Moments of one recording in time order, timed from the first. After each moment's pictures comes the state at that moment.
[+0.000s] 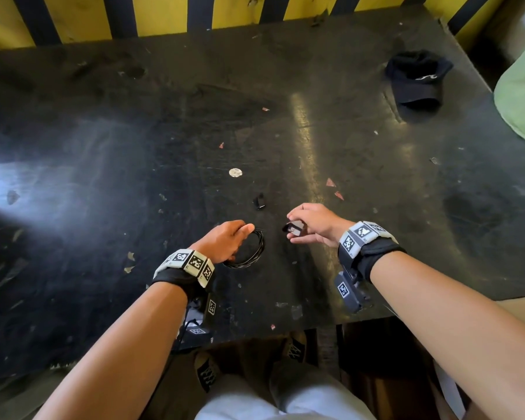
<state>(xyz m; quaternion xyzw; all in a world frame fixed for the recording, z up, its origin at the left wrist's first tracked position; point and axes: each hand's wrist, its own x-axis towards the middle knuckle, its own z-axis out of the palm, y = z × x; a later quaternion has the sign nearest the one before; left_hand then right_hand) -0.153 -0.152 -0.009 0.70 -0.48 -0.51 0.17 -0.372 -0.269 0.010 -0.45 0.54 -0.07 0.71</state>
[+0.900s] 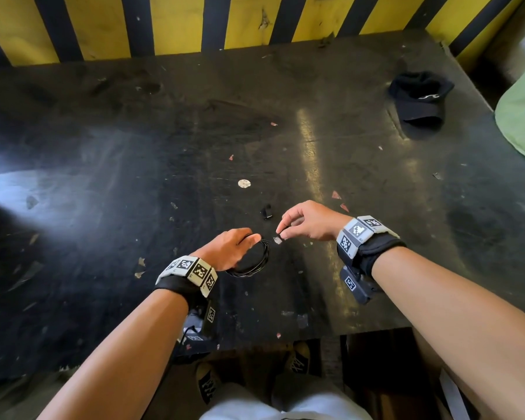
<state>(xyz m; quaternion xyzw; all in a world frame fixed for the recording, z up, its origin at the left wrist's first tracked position) -0.149 -0.145 0.013 0.69 -0.54 -0.46 0.14 -0.355 -0.280 0.049 -0.76 0.39 0.07 0.51</state>
